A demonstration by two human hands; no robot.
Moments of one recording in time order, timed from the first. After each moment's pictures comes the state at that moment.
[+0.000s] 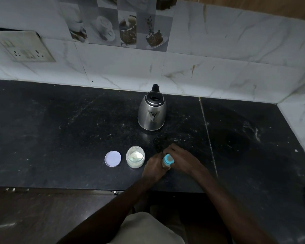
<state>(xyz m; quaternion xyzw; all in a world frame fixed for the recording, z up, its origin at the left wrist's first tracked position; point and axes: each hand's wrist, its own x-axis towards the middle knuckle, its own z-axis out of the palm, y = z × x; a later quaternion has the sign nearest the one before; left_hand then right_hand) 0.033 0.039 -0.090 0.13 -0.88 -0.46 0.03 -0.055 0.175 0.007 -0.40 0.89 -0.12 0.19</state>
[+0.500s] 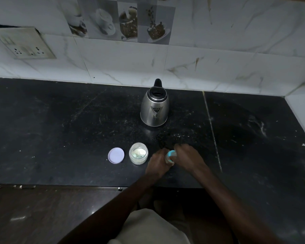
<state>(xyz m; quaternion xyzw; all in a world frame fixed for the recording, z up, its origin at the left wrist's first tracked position) 0.034 0.039 -0.086 0.14 -0.87 -0.47 0.03 -0.043 0.165 0.020 -0.30 0.94 -0.03 0.18</state>
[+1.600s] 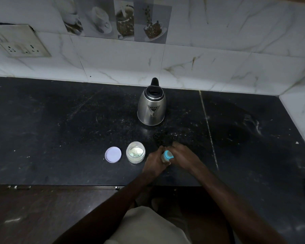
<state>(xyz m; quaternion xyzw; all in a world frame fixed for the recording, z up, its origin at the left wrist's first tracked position) 0.039 0.035 -0.081 0.12 -0.85 -0.50 0.02 -0.042 0.166 0.017 -0.35 0.91 -0.06 0.21</state>
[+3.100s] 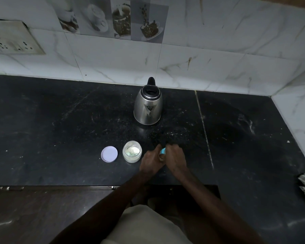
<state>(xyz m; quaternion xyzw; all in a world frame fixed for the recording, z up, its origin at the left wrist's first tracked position) 0.035 0.038 -0.078 0.11 -0.90 -0.42 0.03 -0.014 0.138 0.013 -0.16 0.97 -0.05 0.18</state>
